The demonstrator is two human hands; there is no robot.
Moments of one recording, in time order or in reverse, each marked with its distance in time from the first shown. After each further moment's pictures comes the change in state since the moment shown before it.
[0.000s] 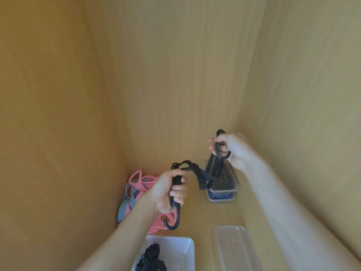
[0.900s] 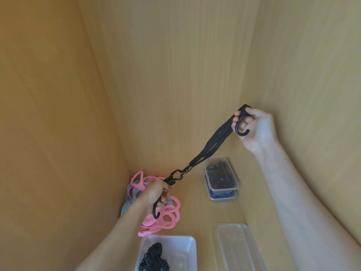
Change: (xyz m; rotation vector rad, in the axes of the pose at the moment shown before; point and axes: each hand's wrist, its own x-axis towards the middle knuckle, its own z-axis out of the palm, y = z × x) left_hand 0.007 -0.004 -0.048 0.409 0.520 0.083; right_hand 0.001 -0.041 -0.032 0.622 0.034 -0.166
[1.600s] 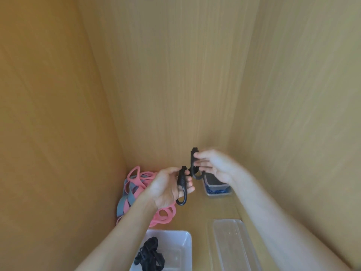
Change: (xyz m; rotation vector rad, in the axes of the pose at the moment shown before) left_hand -0.029 0.019 0.045 -0.455 -0.456 0.047; right_hand -0.033 0.095 -0.013 -0.809 -0.207 0.338
